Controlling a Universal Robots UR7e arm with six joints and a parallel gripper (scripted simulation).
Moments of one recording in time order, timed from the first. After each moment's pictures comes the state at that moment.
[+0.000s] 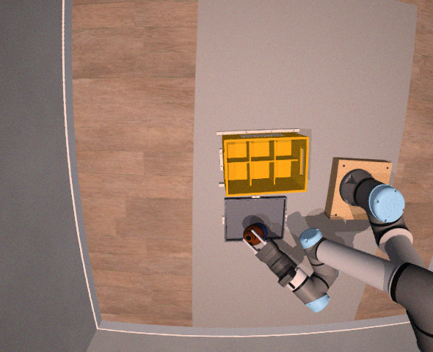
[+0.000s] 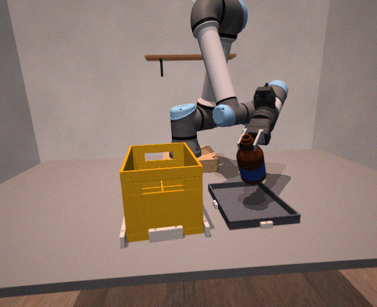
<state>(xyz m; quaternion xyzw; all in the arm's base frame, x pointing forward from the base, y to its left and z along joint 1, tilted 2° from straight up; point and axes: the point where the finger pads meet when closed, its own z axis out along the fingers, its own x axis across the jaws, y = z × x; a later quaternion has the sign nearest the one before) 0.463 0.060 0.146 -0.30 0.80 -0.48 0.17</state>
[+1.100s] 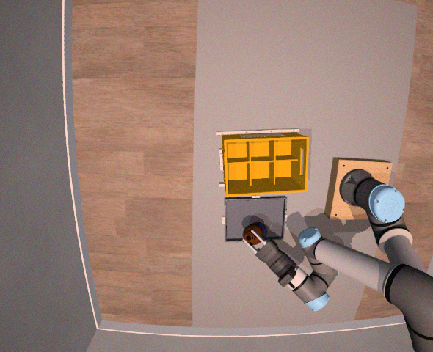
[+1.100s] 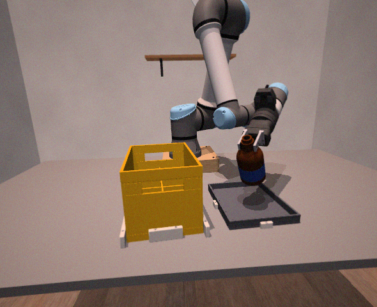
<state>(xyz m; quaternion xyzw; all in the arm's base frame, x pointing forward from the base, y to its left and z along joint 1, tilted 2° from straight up) 0.463 0.060 0.145 -0.30 0.80 -0.49 0.17</state>
